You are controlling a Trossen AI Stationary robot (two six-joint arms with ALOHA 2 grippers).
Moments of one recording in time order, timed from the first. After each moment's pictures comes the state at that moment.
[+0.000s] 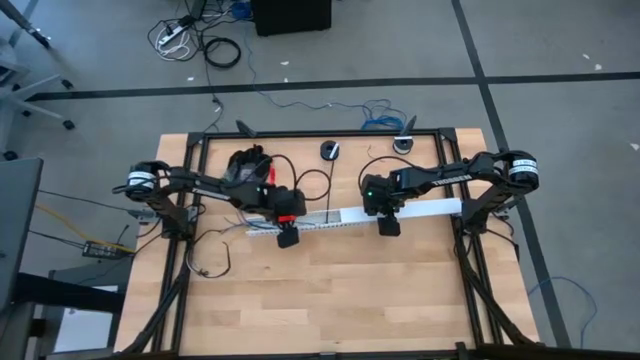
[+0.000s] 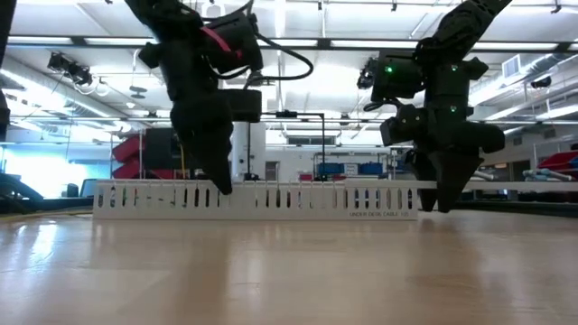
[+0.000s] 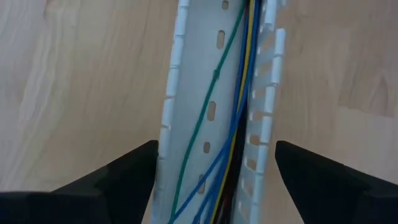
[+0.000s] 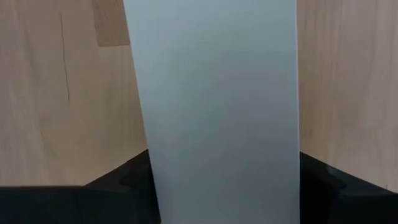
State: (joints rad) left arm 0.05 1.65 0.96 -0.44 -0.02 -0.19; right arm -0.18 1.55 0.82 -0.60 -0.04 -0.14
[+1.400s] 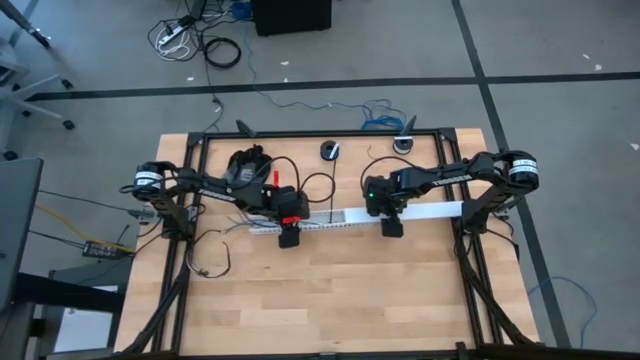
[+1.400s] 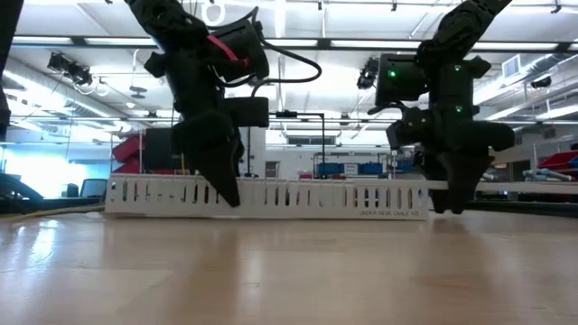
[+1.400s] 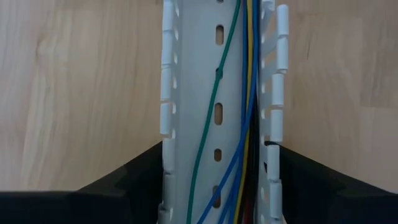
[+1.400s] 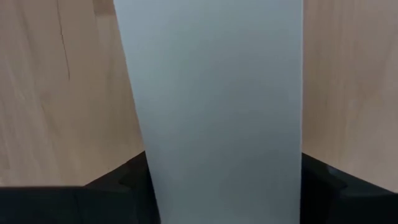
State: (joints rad) left arm 0.05 1.70 0.96 -0.36 -0.05 -0.04; right arm -0.18 1.55 0.82 -0.67 -0.06 -0.11
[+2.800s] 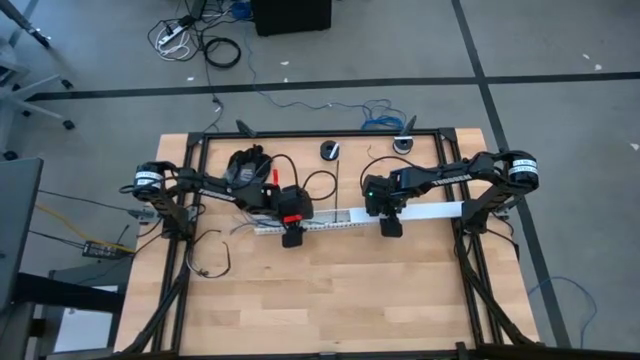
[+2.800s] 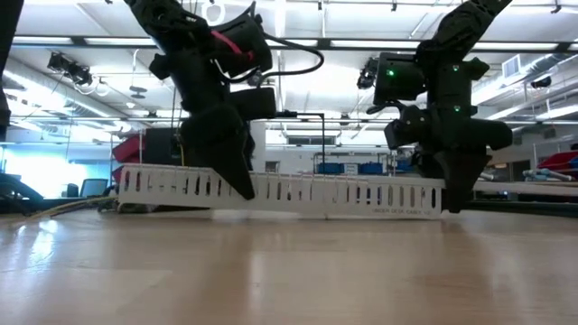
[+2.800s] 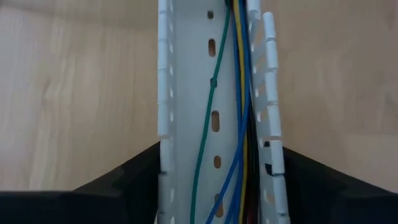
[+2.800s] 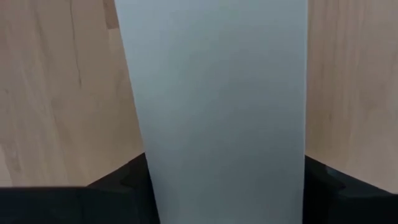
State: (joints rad) left arm 0.05 1.70 0.96 -0.27 -0.02 0.02; right arm -0.18 1.55 0.82 -0.64 -0.09 -0.11
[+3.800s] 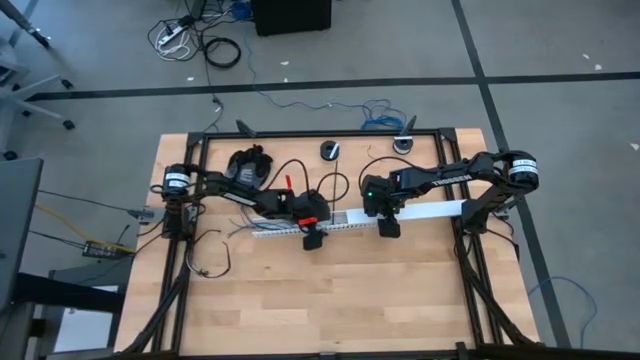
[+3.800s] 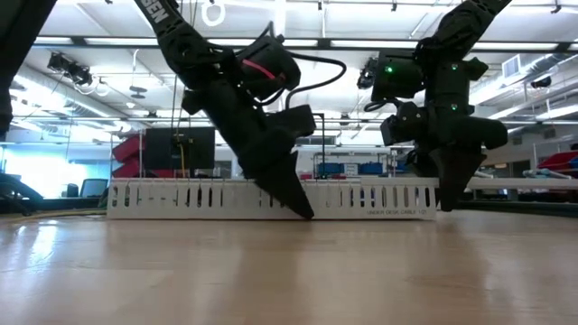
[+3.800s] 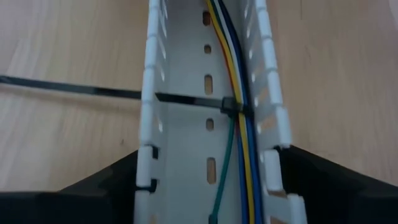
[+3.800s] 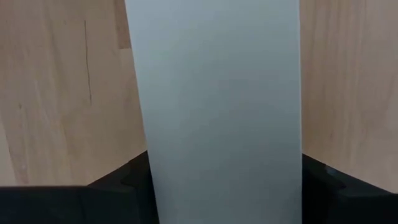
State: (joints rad) left arm 0.05 1.92 1.03 0.05 0.02 -0.03; right arm -0.18 1.55 0.82 -0.60 -0.10 -0.12
